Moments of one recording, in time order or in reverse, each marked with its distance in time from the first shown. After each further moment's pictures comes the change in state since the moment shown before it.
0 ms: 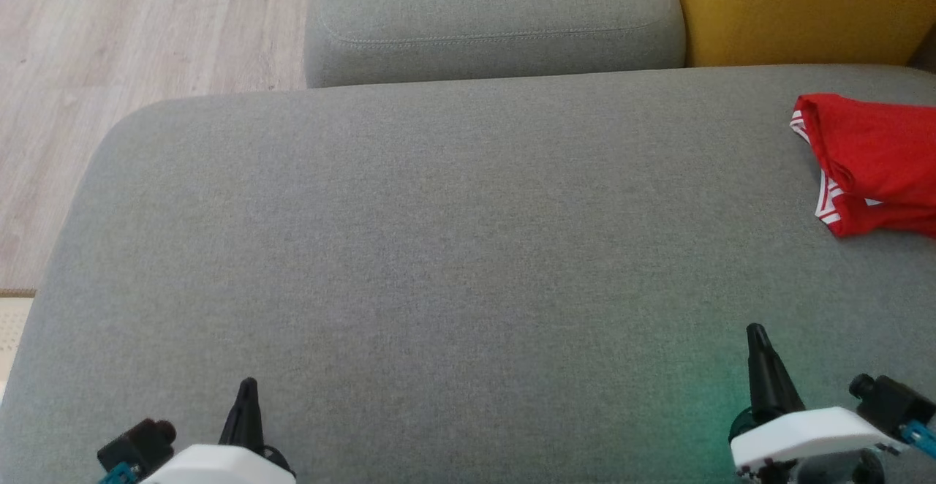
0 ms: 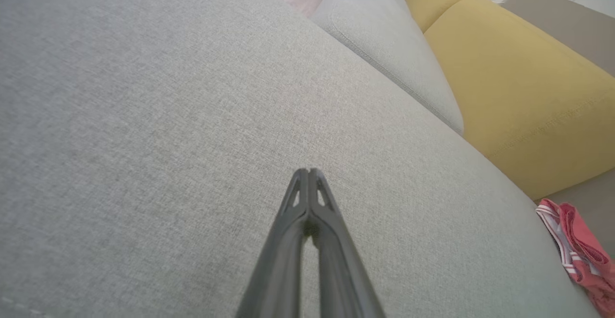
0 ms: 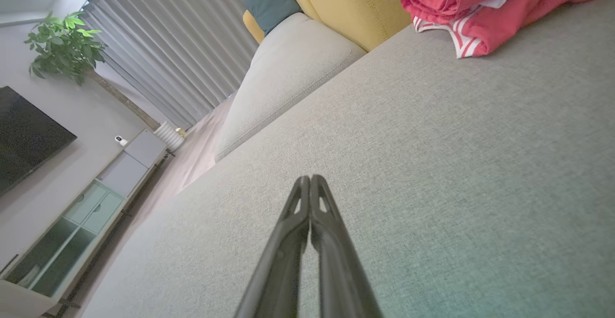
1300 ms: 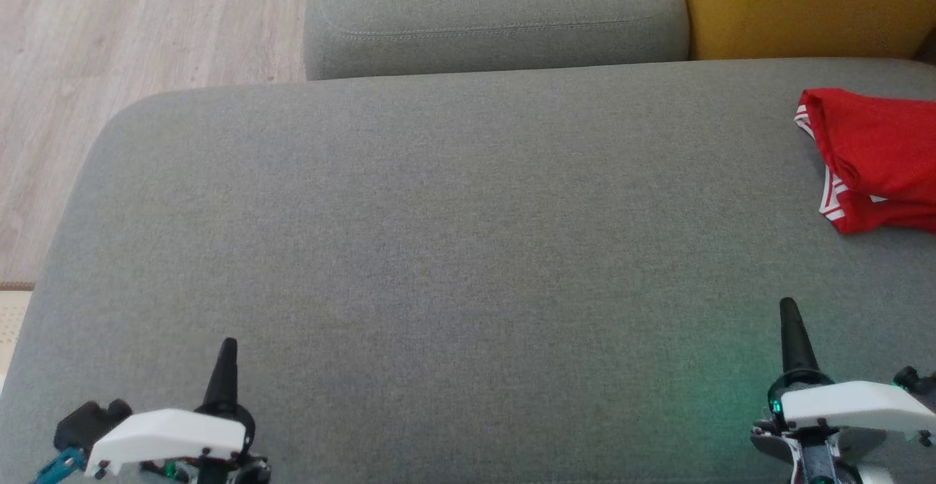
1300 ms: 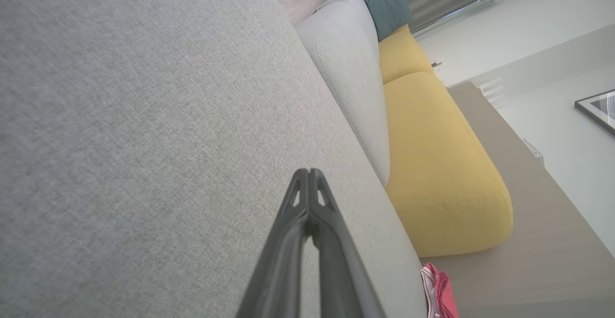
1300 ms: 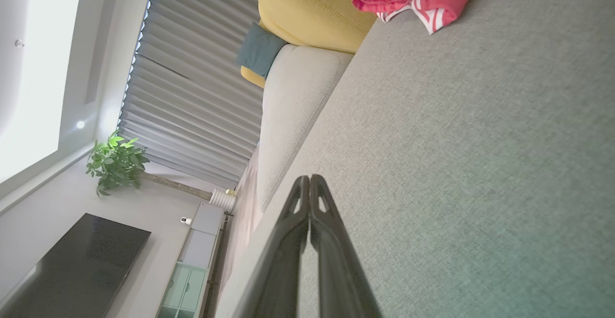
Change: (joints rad) left arm -0.081 0.000 0.080 0.000 -0.412 -0.079 0.108; right arm -0.061 -0.002 -0.054 0.000 0.439 0.000 0.070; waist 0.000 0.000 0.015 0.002
